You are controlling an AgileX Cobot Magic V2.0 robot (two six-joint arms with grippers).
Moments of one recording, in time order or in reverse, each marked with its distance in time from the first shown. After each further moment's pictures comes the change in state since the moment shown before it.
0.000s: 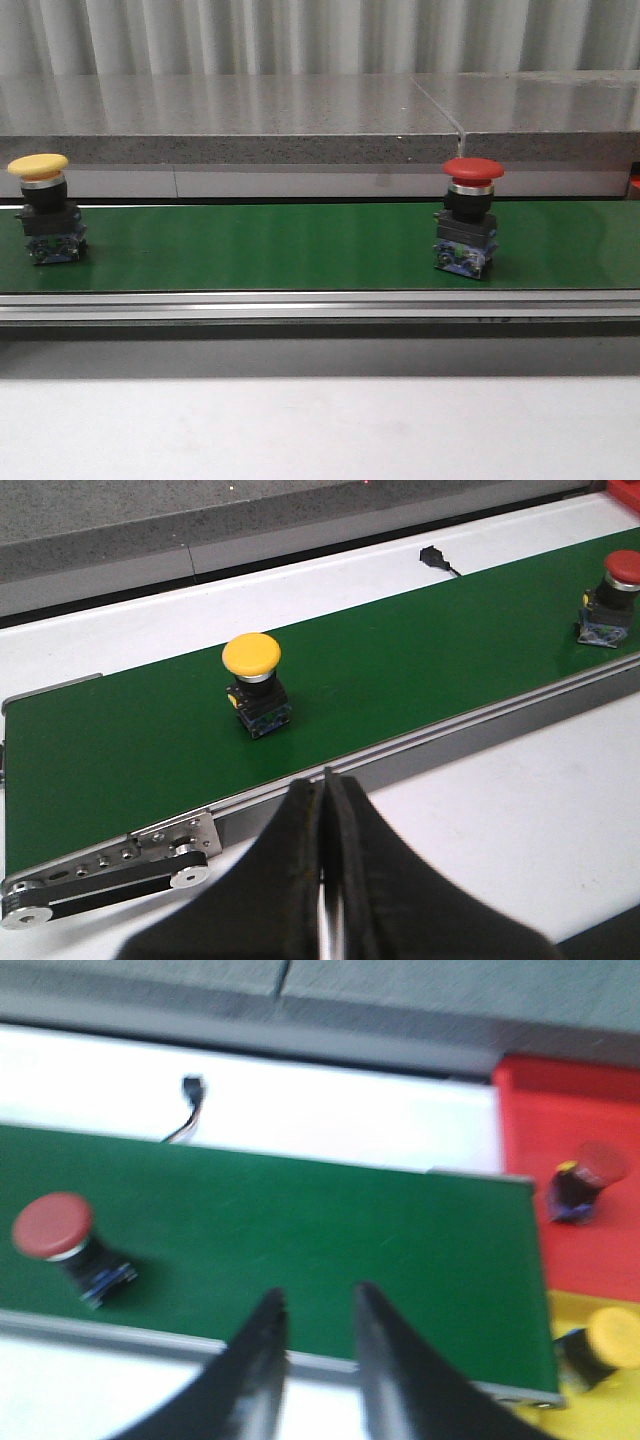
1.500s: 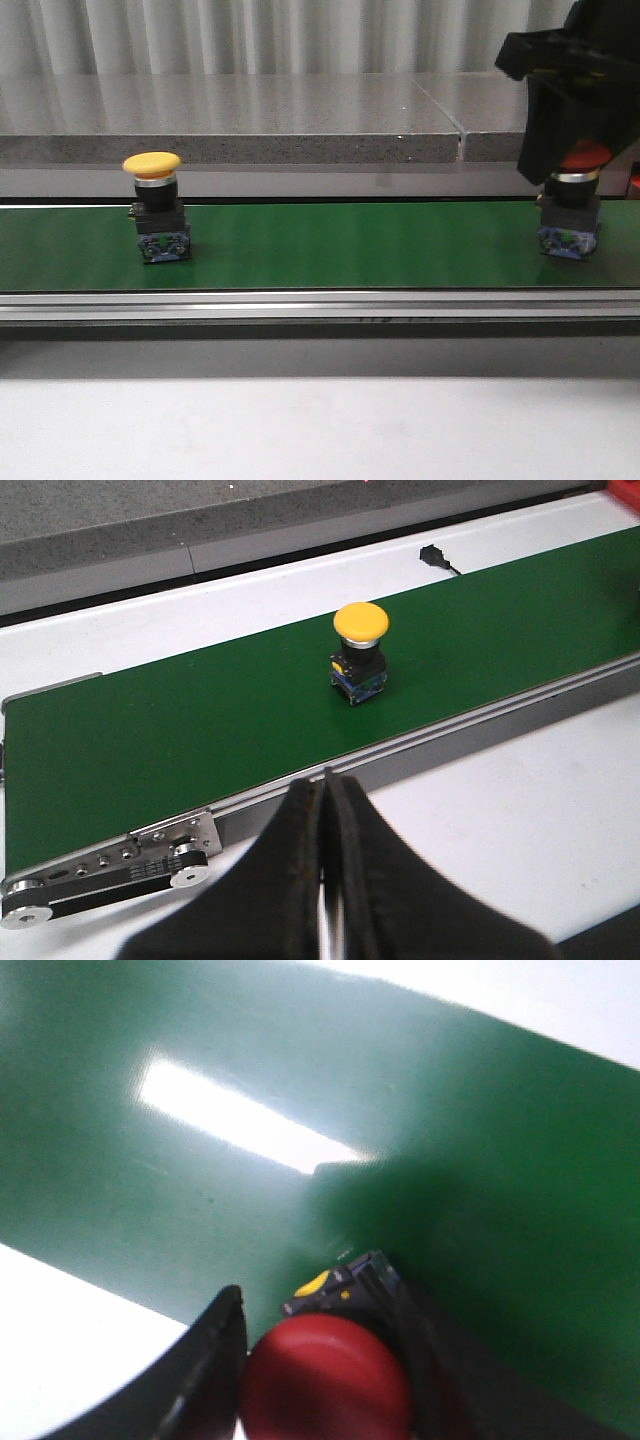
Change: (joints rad) left arm 0.000 0.000 0.000 0.000 0.002 0.000; right arm 0.134 0.727 -0.359 0.144 0.174 -0.130
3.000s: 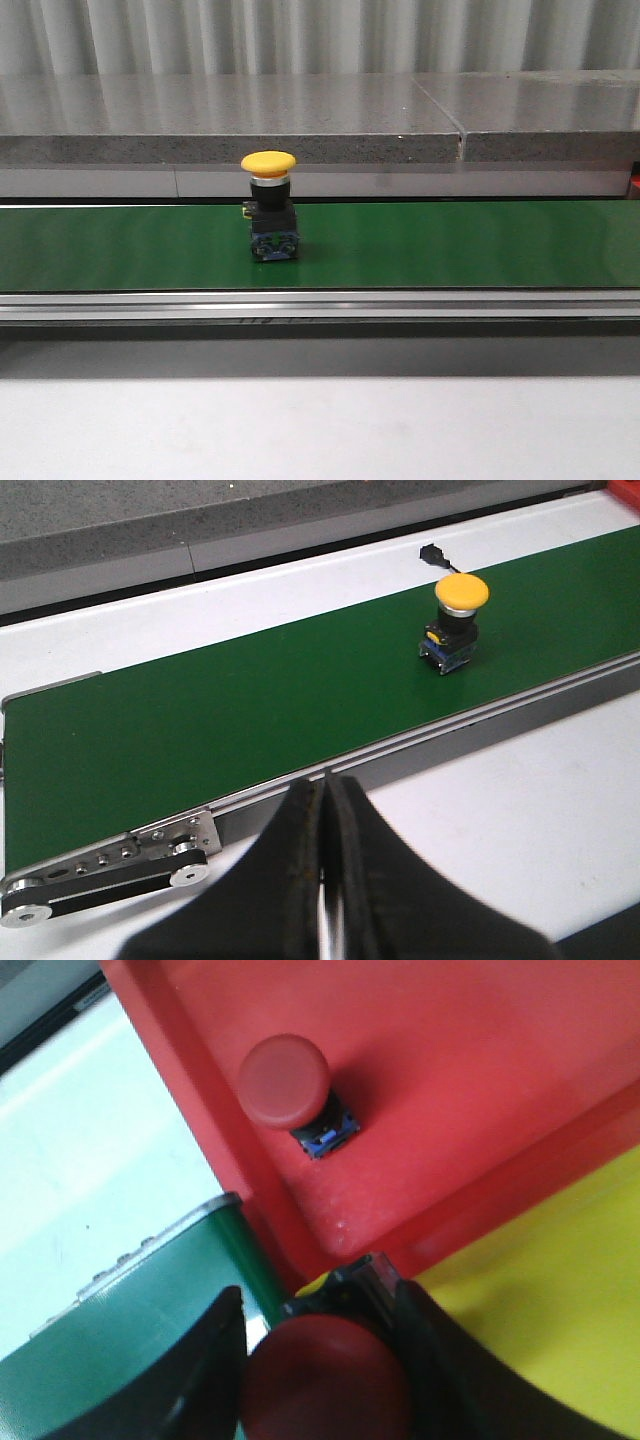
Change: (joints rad) left arm 0.000 0.000 0.000 0.000 0.002 0.000; right arm -0.728 0.085 -0.047 0.091 -0.159 0.187
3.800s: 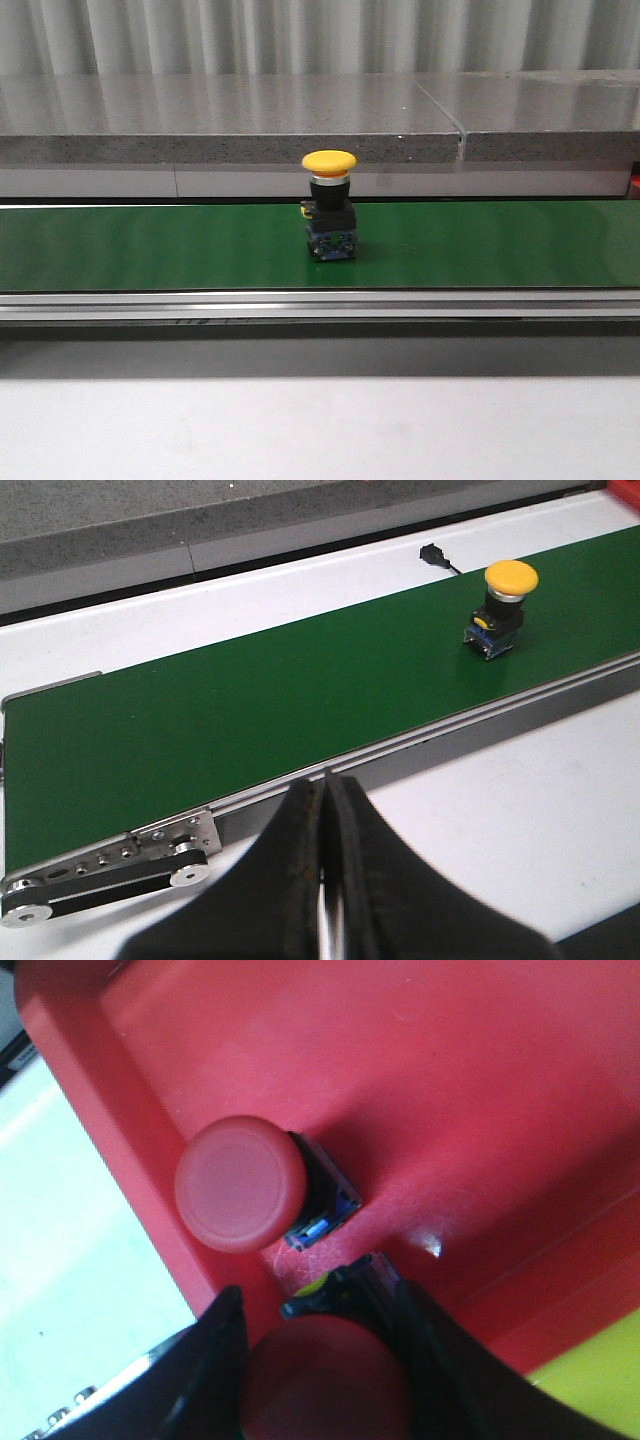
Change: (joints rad) left arm 0.000 0.000 0.000 0.000 0.000 0.000; right arm 0.000 0.222 -0.054 0.081 -0.141 0.000
